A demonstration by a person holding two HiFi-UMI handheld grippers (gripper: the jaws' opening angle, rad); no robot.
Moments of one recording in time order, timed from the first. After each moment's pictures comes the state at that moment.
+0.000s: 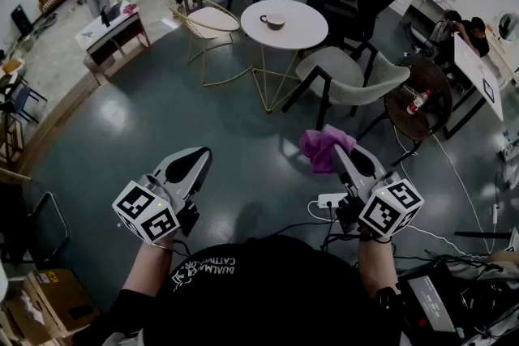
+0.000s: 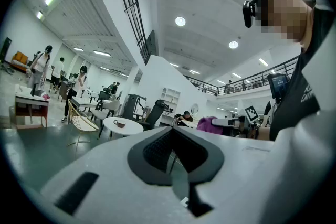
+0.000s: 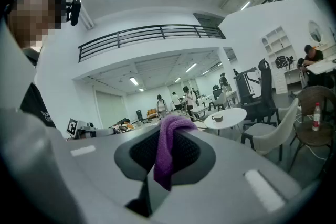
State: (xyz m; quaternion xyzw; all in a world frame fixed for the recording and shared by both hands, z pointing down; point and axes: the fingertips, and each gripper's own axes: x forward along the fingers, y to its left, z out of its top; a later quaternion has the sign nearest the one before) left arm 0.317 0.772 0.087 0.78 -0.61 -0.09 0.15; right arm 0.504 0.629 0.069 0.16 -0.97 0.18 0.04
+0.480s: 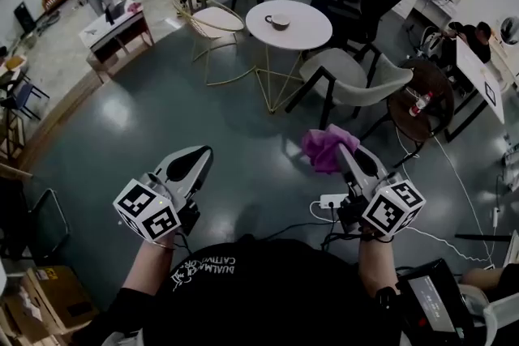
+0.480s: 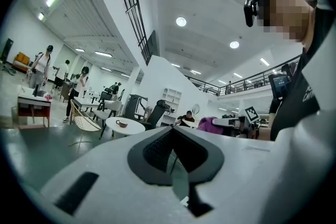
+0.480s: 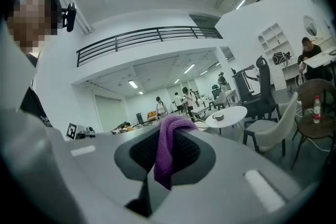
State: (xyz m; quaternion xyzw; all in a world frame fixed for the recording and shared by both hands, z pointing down) left arm 0.314 0.775 0.087 0.77 -0.61 -0.09 0.15; right arm 0.506 0.625 0.072 0.16 -0.97 0.20 0.02
